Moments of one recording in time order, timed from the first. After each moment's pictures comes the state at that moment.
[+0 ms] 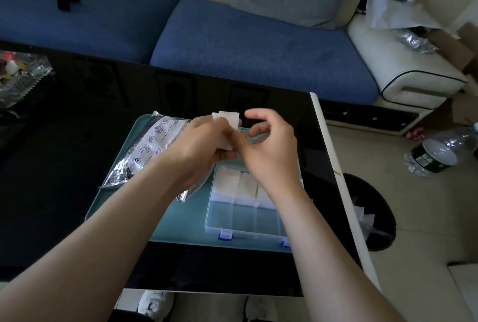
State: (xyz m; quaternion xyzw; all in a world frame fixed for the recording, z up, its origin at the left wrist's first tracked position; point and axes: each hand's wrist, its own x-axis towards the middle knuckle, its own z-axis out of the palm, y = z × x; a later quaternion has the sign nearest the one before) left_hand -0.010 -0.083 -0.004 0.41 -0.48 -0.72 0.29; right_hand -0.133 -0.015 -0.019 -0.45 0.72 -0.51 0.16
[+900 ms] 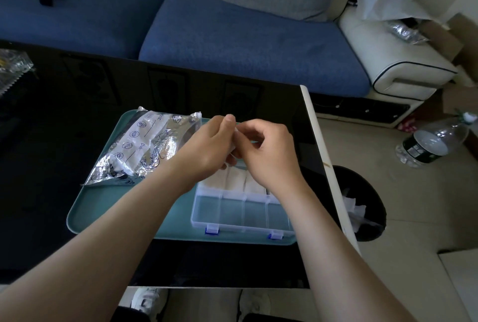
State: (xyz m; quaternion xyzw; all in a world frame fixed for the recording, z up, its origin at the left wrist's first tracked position) left_hand -0.034 -0.068 -0.023 0.42 -0.69 -0.55 0.22; right_hand -0.164 0.003 -0.030 -0.52 0.70 -0.45 0.18
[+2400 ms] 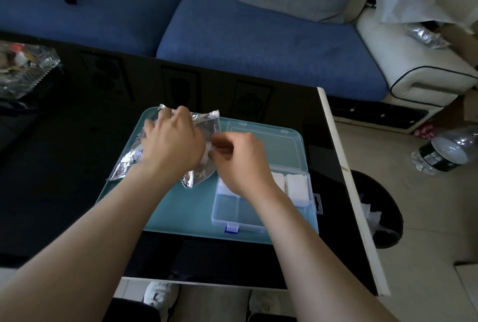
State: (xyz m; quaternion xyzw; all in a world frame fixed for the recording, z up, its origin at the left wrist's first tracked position) left_hand 0.033 -0.100 -0.031 0.60 -0.76 -0.19 0.15; right_hand -0.096 -0.026 -0.048 -0.54 0.72 -0.37 0.23
